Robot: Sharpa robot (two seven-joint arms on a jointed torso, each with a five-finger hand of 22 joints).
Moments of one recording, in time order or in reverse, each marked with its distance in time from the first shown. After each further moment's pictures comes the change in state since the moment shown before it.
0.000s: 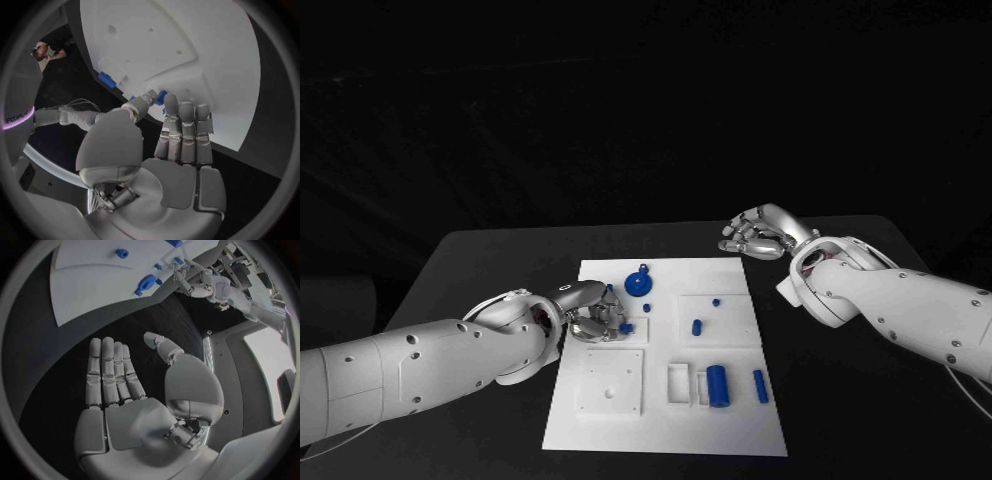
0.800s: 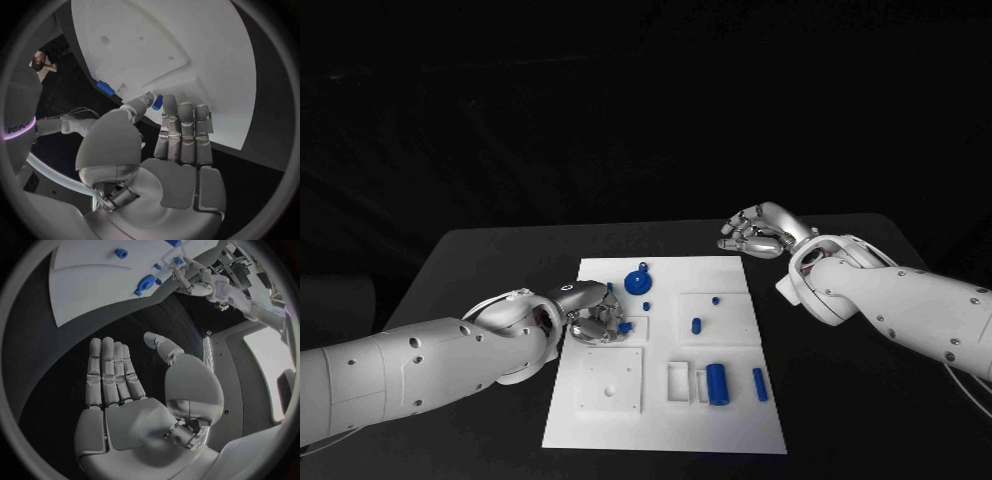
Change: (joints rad) left arm -0.006 0.007 0.001 -0.008 -0.087 0.003 -0.008; left_hand -0.017 -0.006 -0.009 0.036 0.000 0.048 -0.019 0.028 -0.003 0.000 -0.007 0.004 0.004 0.008 -0.007 0.008 -0.002 0.000 0.009 -0.002 0.000 0.000; right arm 0.000 -0.001 0.000 0.002 0.000 0.000 0.000; right_hand 0.000 0.000 0.000 0.000 0.000 0.001 -0.001 0.000 0.000 0.000 0.000 0.000 -0.002 0.000 0.000 0.004 -0.001 0.000 0.000 0.000 0.000 0.001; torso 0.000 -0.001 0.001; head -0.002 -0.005
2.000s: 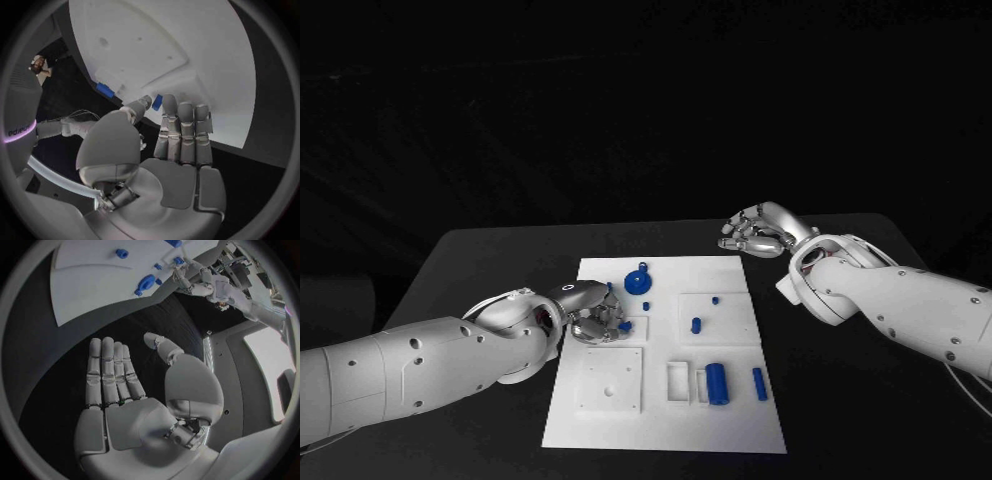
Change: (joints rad) left arm 0.001 0.002 0.002 0.001 -0.026 0.002 -0.009; left_hand -0.021 0.005 -0.016 0.064 0.000 -0.008 0.007 0.002 -0.030 0.007 -0.007 -0.004 -0.003 0.000 -0.007 0.000 -0.011 0.000 0.000 0.000 0.000 0.000; right arm 0.000 -0.002 0.000 -0.001 0.001 0.001 0.000; right_hand -0.004 0.004 -0.003 0.003 0.004 -0.003 0.003 0.000 0.000 0.000 0.000 0.004 -0.003 0.001 -0.001 0.000 -0.001 0.000 0.004 0.004 0.000 0.001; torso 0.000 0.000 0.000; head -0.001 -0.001
